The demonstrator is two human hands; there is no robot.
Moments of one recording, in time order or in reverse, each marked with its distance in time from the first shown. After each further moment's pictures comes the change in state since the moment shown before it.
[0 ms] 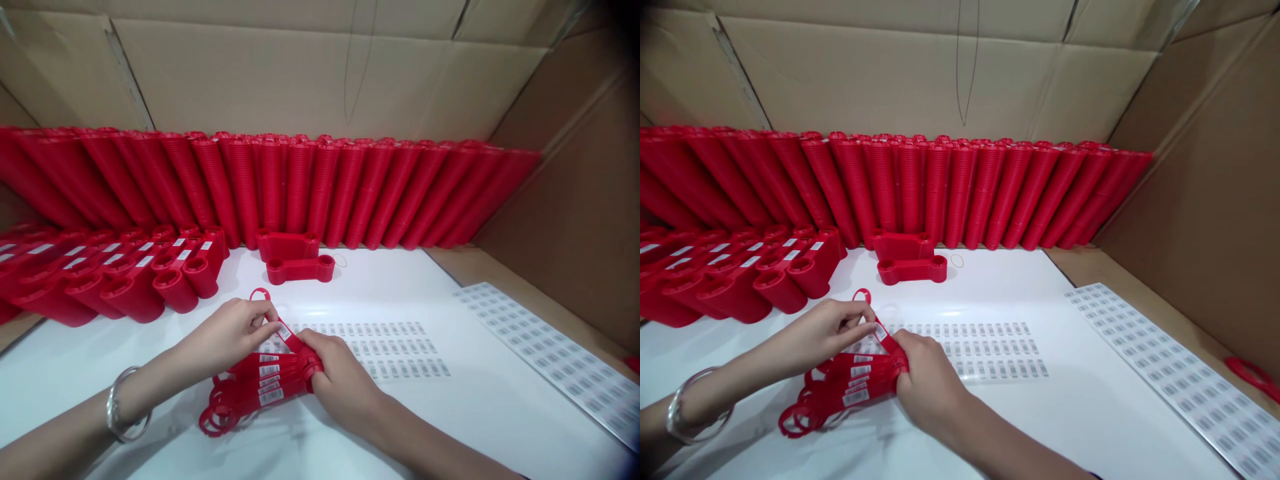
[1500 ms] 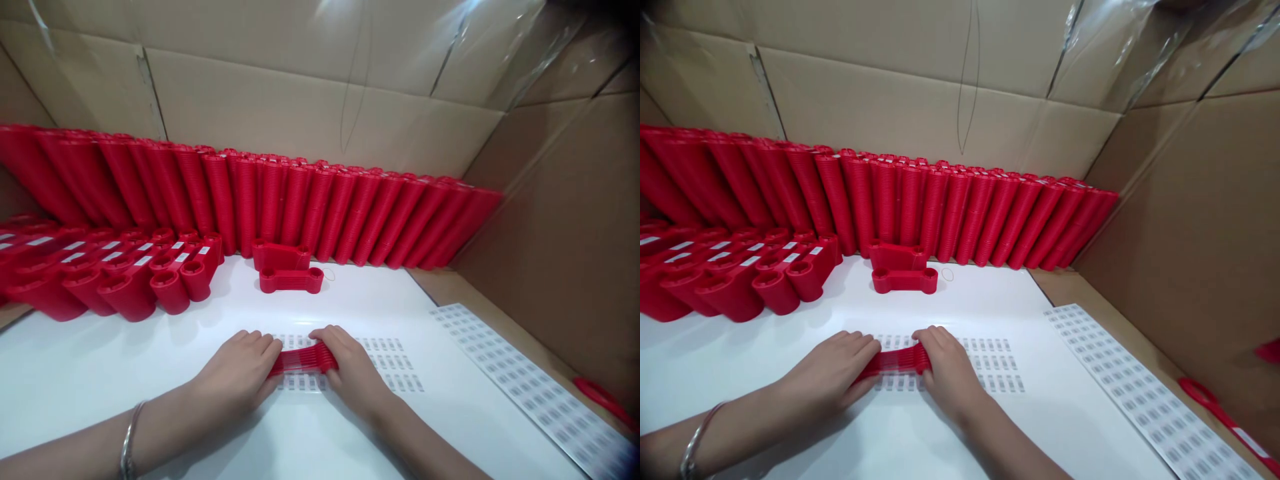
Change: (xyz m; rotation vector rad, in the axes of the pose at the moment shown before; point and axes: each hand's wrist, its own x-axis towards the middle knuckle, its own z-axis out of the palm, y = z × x) left_hand -0.012 0.027 0.048 0.549 0.001 0.154; right_hand -0.011 0.046 -0.026 -0.433 0.141 -0.183
